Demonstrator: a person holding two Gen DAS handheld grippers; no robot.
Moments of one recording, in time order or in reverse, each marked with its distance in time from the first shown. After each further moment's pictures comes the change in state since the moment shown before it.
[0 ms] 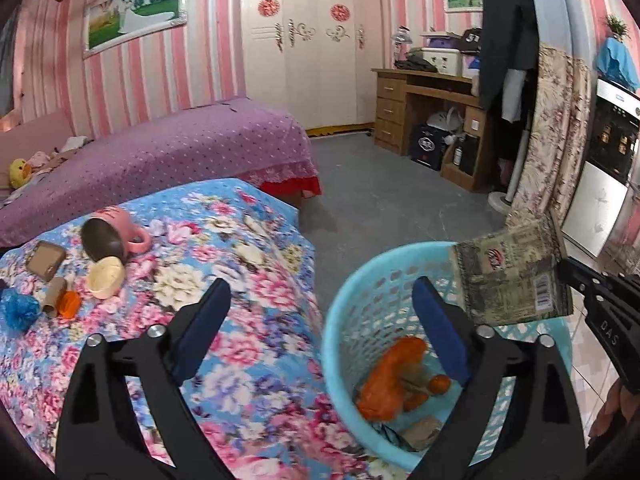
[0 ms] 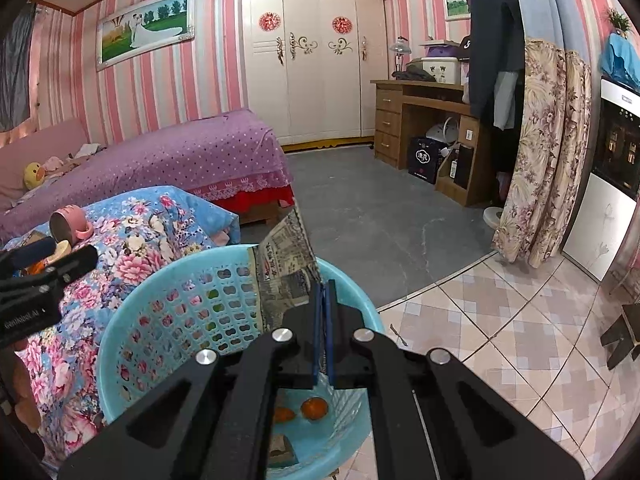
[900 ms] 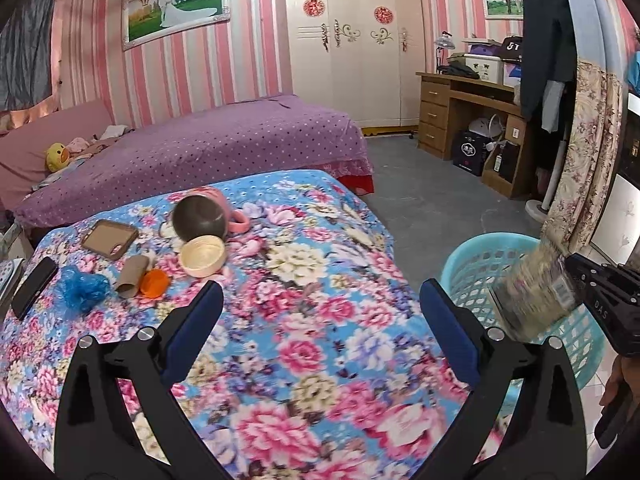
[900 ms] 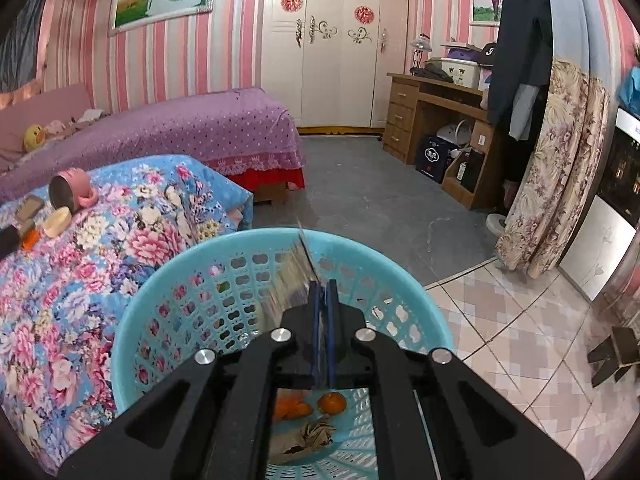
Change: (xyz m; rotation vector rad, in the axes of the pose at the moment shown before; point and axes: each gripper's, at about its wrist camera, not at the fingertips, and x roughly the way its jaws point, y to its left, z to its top) left arm -0.046 0.090 -0.017 -0.046 0.005 0.128; right arm 0.019 0.062 -0.002 -0.109 0.058 -0.042
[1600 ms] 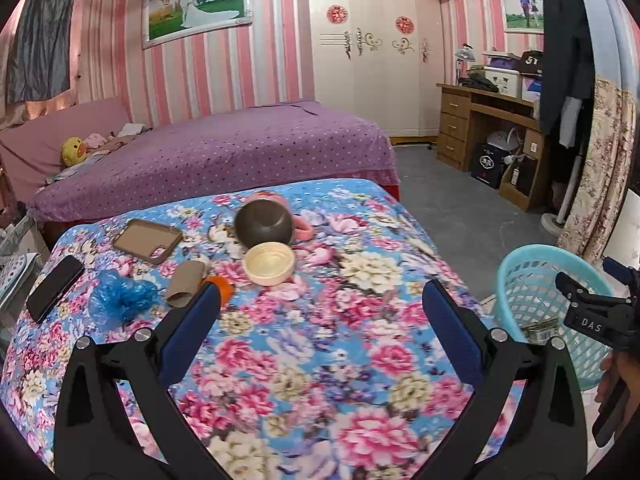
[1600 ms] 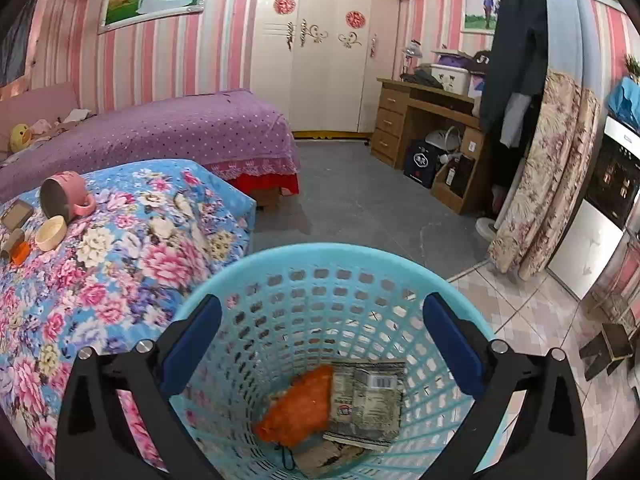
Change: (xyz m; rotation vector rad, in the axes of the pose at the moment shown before) left arm -0.004 0.076 0.000 -0.044 -0.029 0.041; right arm 0.004 0.058 0.009 0.003 -0.024 -0.058
